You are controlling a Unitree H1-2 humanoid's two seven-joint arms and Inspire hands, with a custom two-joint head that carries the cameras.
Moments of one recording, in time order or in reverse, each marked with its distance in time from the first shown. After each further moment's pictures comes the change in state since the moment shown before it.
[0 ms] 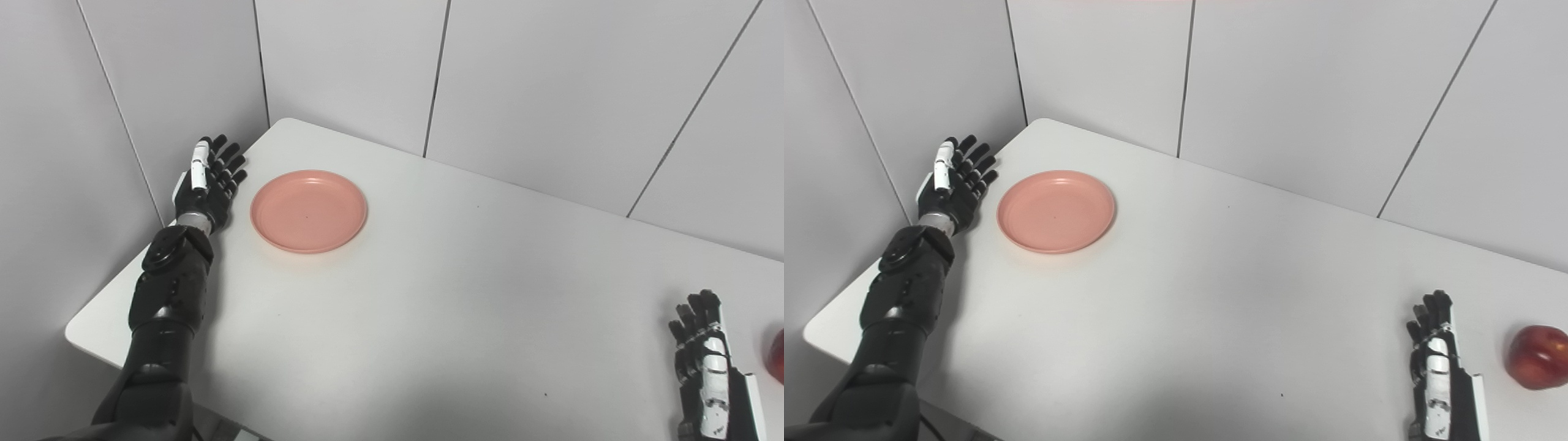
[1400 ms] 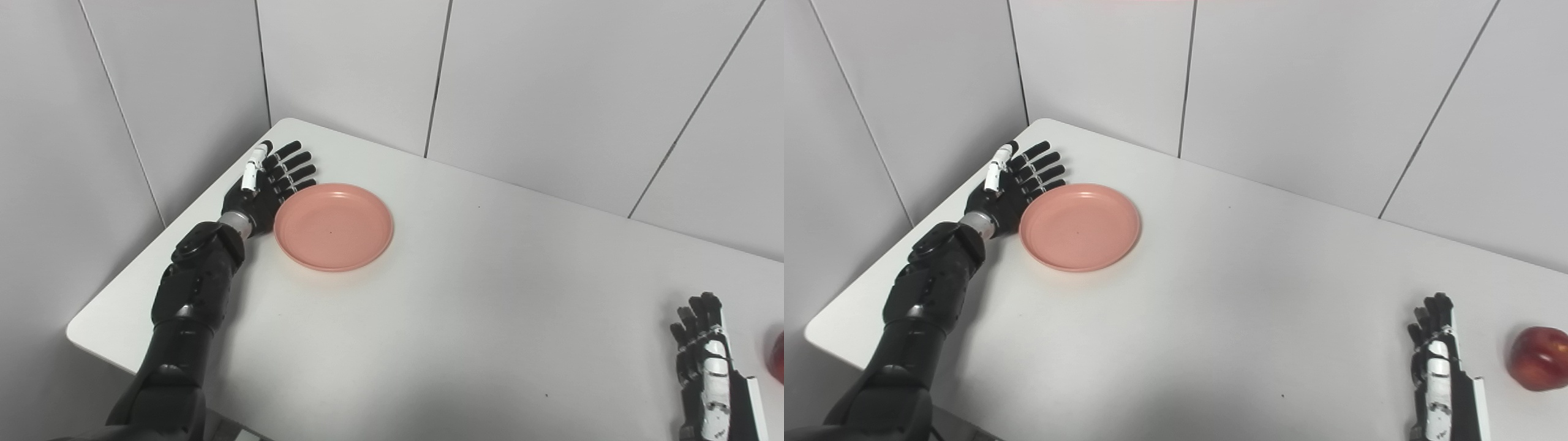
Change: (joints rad) left arm 0.016 -0.045 -0.116 -0.133 -0.035 0.186 -0.111; right arm 0.008 -0.001 0.002 -0.013 -0.005 0.005 -0.003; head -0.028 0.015
